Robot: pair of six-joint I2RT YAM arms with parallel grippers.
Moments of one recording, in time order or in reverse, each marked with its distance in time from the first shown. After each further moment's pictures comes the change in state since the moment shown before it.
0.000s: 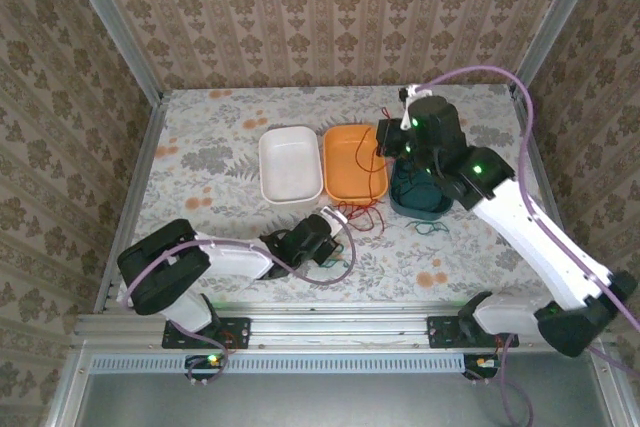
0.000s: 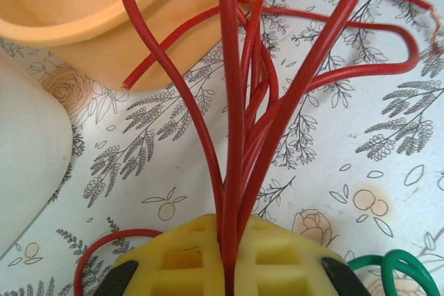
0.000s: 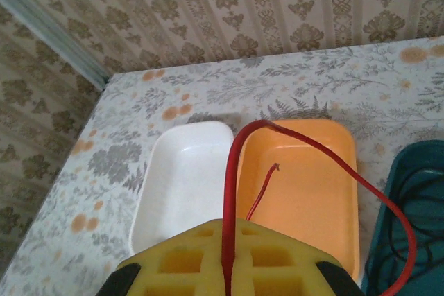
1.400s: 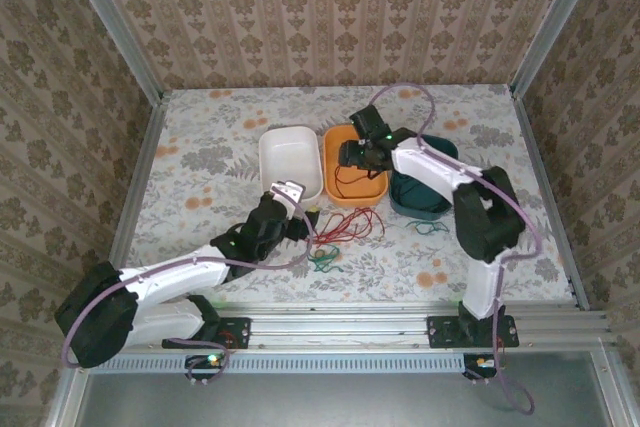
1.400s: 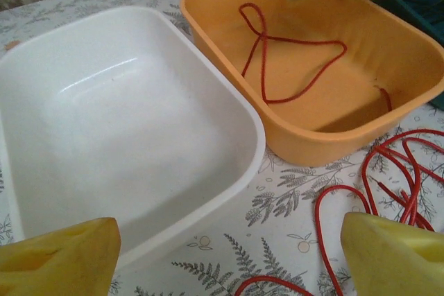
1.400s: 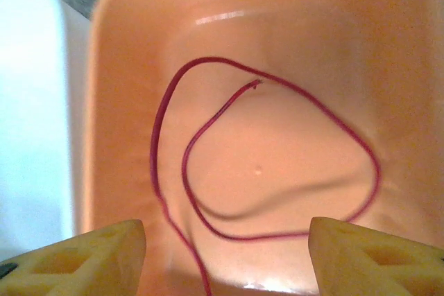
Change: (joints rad) left arm 0.179 -0.398 -0.095 -0.068 -0.043 -0.121; right arm -0.061 0.545 0.023 0.060 -0.090 0.057
